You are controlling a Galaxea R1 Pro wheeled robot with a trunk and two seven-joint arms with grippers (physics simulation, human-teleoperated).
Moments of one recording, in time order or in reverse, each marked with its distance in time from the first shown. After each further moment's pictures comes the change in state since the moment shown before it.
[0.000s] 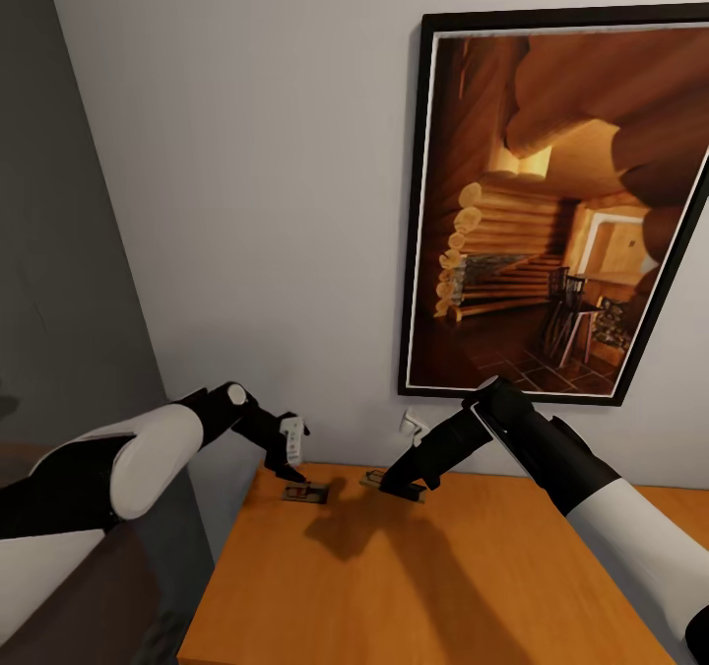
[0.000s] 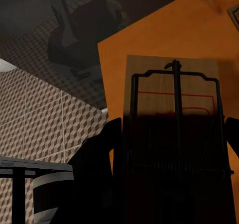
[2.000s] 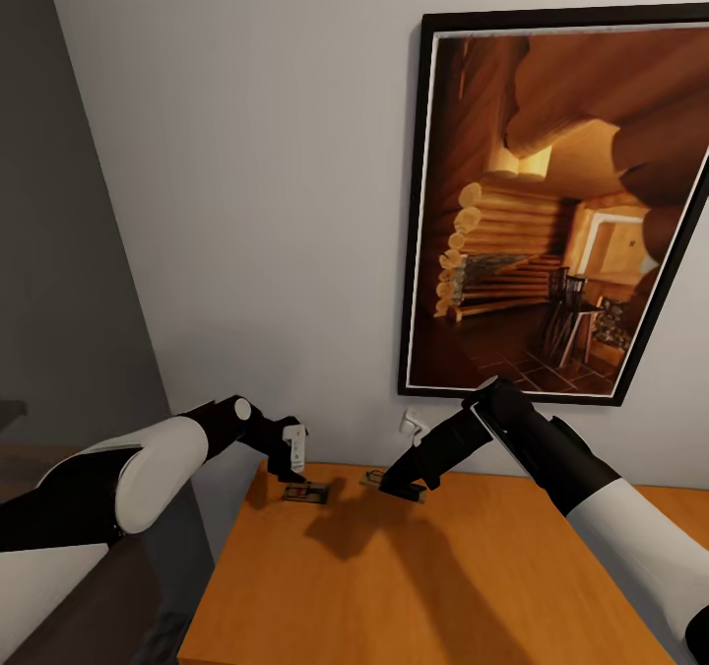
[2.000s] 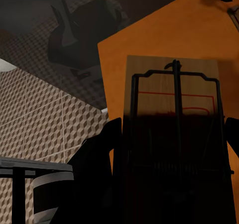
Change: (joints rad) left arm 0.042 -0.015 0.000 0.000 -0.095 0.012 0.190; right arm 0.000 0.000 0.000 0.000 0.000 0.000 0.000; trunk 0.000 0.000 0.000
